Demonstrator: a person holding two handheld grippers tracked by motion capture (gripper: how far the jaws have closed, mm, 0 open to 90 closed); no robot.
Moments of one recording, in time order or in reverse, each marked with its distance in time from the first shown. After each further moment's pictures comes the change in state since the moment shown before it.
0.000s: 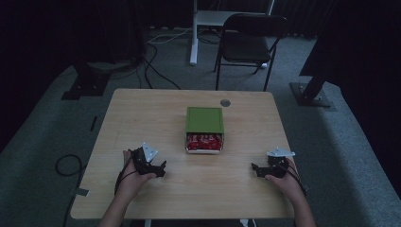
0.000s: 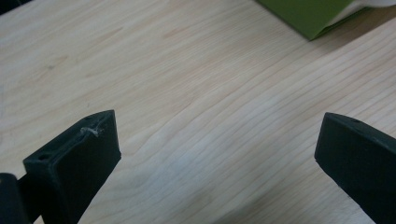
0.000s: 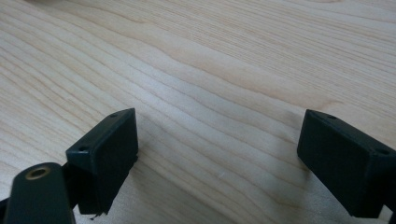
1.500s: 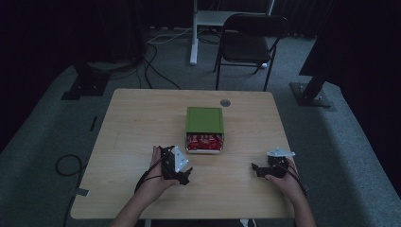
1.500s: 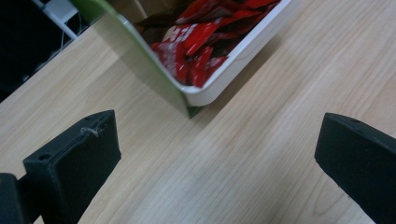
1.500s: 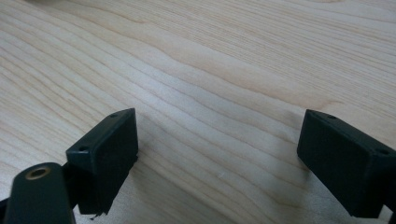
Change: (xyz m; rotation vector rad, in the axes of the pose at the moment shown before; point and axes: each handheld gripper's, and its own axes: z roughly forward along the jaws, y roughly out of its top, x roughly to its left) left arm -0.074 0.047 -0.013 -0.112 -0.132 0.301; right arm 0.000 0.000 0.000 0.000 0.000 0.001
